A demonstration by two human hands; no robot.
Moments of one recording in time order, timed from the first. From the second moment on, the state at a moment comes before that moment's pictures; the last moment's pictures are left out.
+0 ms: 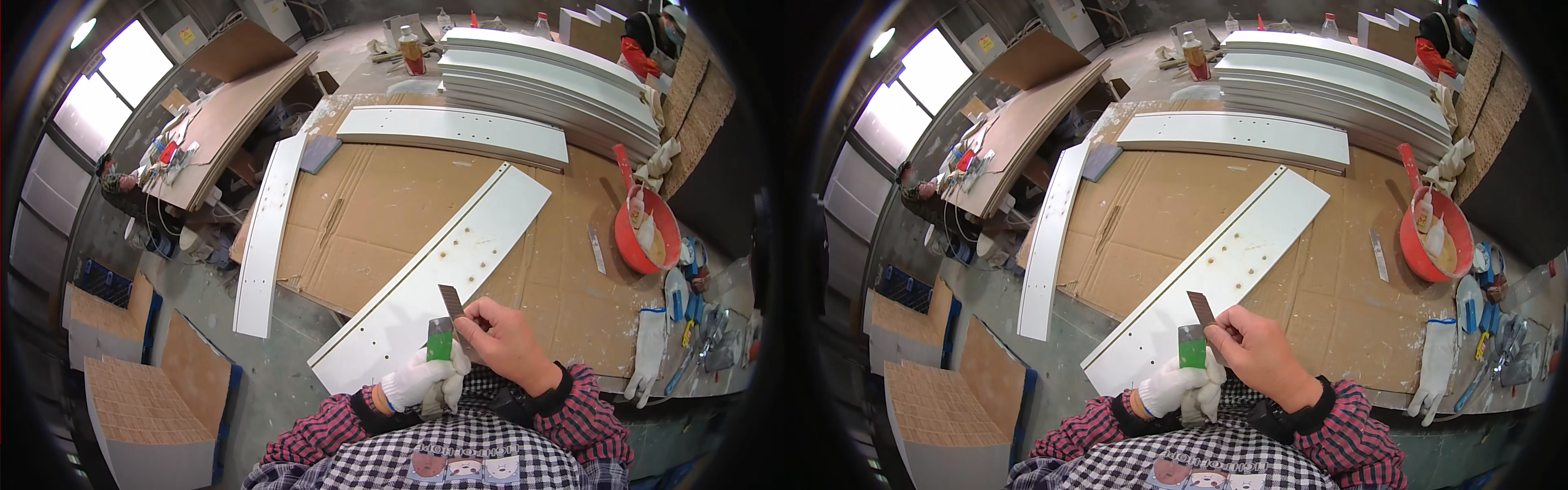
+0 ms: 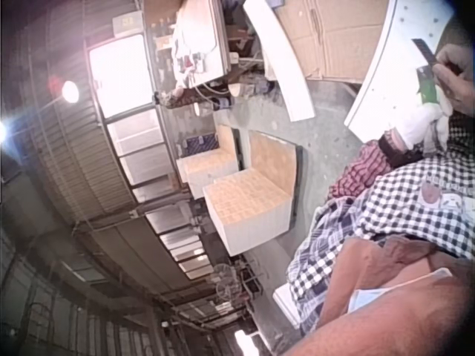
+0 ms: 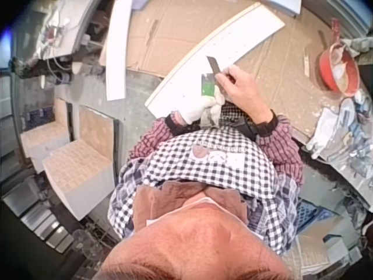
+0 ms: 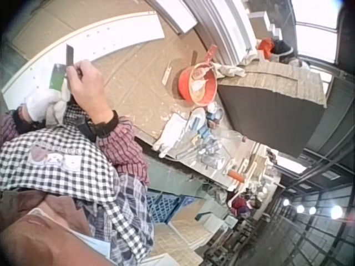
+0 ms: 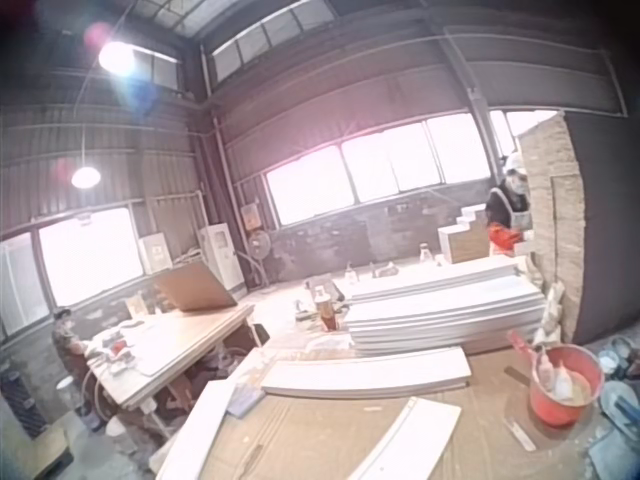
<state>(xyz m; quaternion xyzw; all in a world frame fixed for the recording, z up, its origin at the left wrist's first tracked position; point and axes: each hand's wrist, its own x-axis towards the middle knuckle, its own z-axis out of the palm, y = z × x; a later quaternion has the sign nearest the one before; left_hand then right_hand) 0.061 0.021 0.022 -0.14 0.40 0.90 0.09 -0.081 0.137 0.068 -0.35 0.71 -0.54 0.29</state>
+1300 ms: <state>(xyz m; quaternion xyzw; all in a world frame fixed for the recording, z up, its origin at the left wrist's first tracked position) 0.018 0.026 -0.008 -0.25 0.30 0.87 0.29 -0.120 0.209 0.015 -0.52 0.83 -0.17 -0.07</state>
